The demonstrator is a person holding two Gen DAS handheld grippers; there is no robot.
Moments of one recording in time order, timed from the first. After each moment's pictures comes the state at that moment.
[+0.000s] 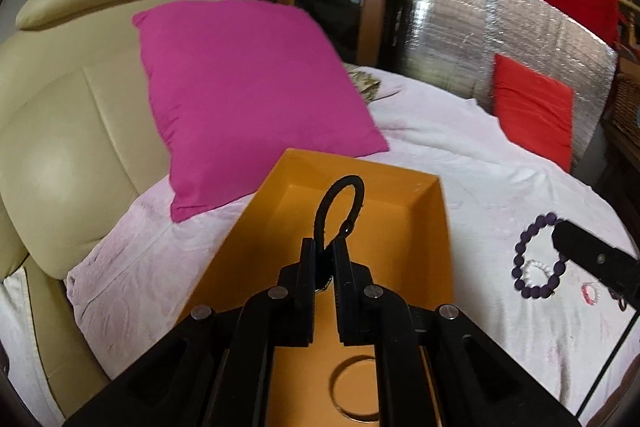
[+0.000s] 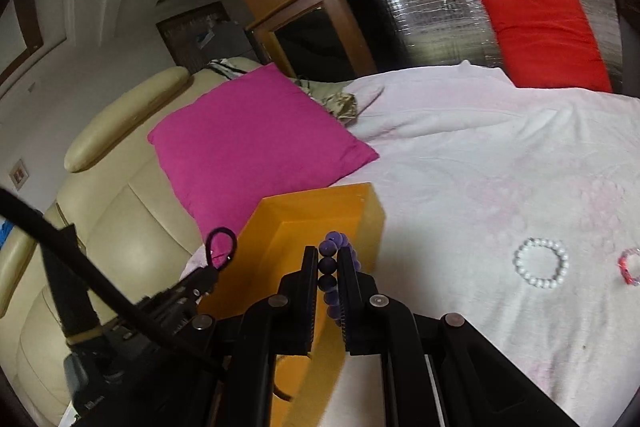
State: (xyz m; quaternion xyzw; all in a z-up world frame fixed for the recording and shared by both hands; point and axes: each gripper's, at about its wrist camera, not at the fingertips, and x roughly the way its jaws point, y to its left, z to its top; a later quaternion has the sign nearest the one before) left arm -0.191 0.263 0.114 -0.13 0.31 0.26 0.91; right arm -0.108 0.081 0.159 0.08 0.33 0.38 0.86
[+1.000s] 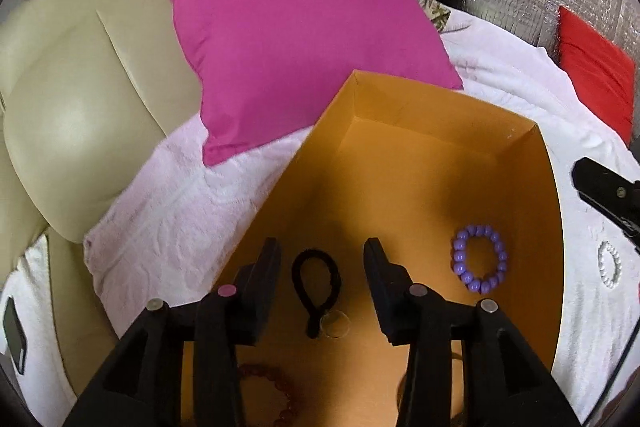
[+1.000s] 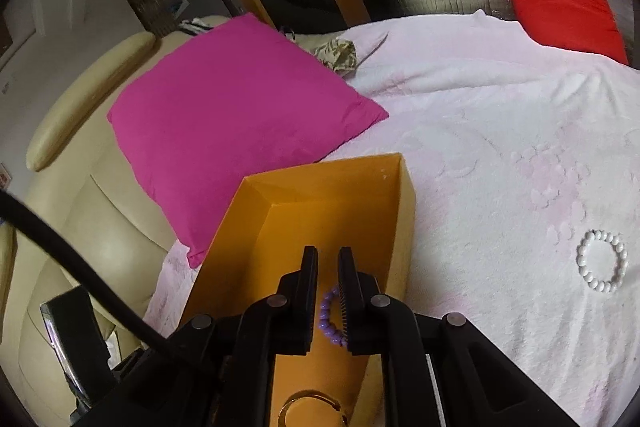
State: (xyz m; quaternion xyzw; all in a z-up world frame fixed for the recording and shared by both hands) left arm -0.165 0.296 0.064 -0.14 0.41 0.33 0.84; right arm -0.060 0.163 0.120 0.07 0.41 0.35 0.84
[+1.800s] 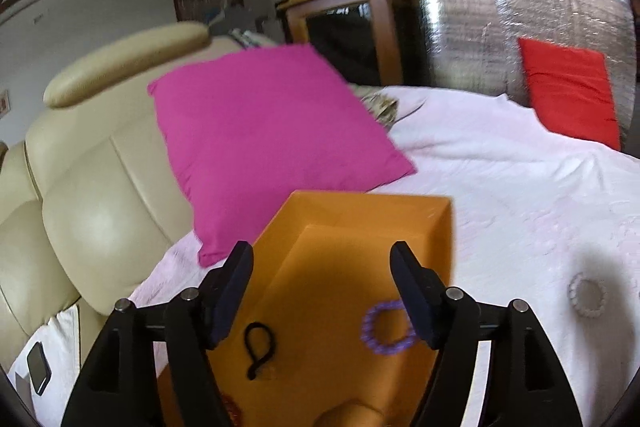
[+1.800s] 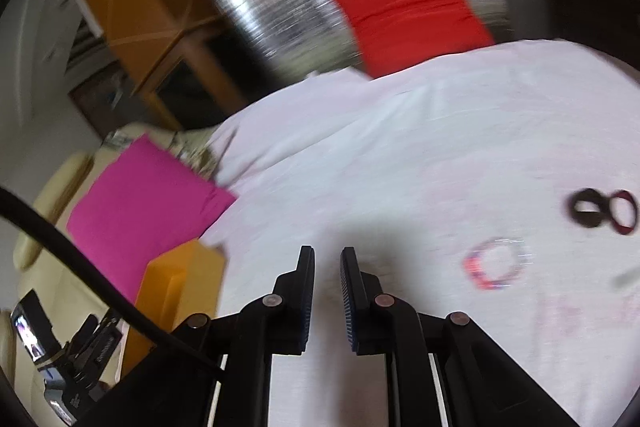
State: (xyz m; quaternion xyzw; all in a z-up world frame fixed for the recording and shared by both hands) left arm -0.134 0.195 0.120 -0.01 0.27 0.35 0.89; right arm -0.022 -0.089 0.118 0.19 0.36 0.21 0.89
